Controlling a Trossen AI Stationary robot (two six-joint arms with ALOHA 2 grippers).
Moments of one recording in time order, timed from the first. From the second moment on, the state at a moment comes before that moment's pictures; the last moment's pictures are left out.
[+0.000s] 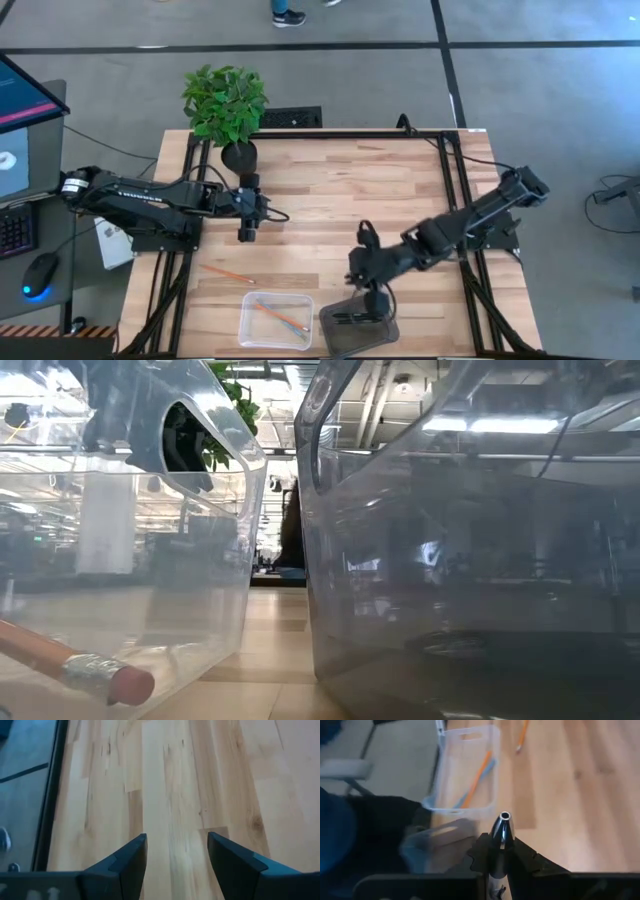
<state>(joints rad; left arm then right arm) -0.04 1.07 0.72 -0.51 -0.30 0.22 0.50 1.57 1.40 -0.63 0.13 0.43</state>
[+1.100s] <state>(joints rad) -0.04 1.07 0.72 -0.60 -0.30 0.07 0.53 2.00 1.59 -0.83 -0.16 0.67</state>
